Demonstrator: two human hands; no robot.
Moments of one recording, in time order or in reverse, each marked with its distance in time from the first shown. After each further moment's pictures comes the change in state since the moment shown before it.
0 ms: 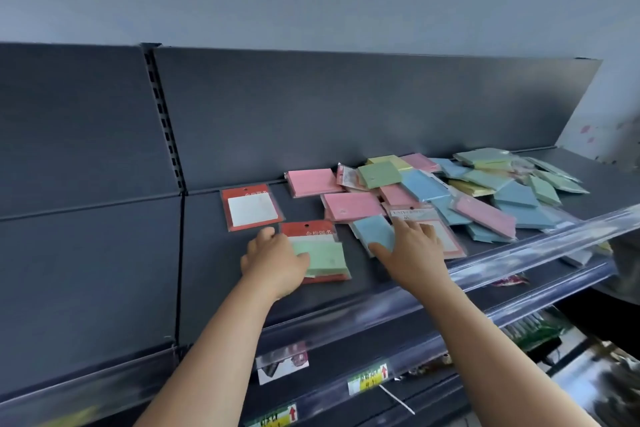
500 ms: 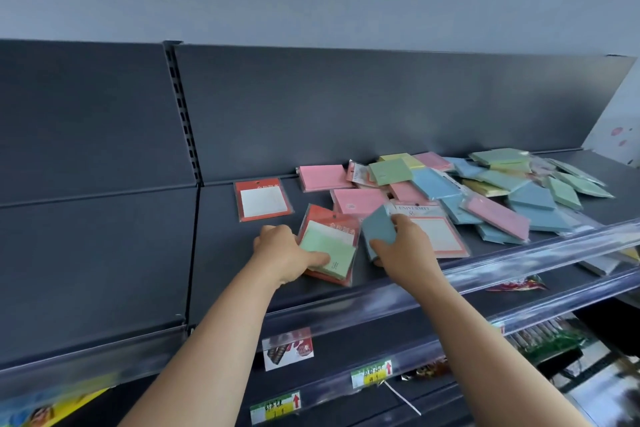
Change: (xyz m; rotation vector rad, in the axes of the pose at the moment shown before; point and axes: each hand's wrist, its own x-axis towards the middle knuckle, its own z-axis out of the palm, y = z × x) left_hand -0.009 0.004 -0.007 -0.273 -0.050 -0.101; right_hand -0.008 -0.015 -0.001 0.535 -0.064 0.031
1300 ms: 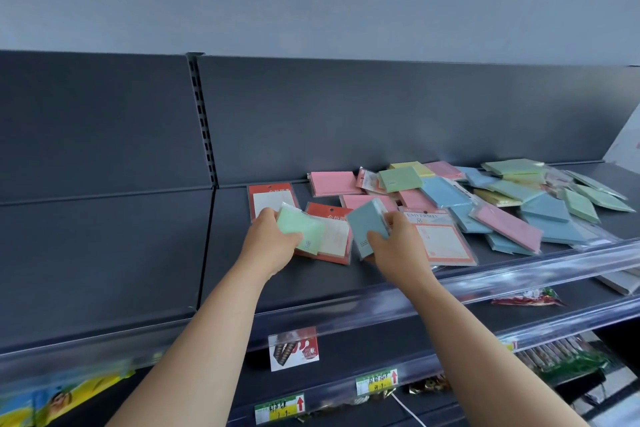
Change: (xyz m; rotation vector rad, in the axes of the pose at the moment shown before) left_hand -0.001 -0.009 -0.018 -0.252 0.253 0.059; right_hand 0.004 -0.009 0.012 0.174 -0.007 -0.011
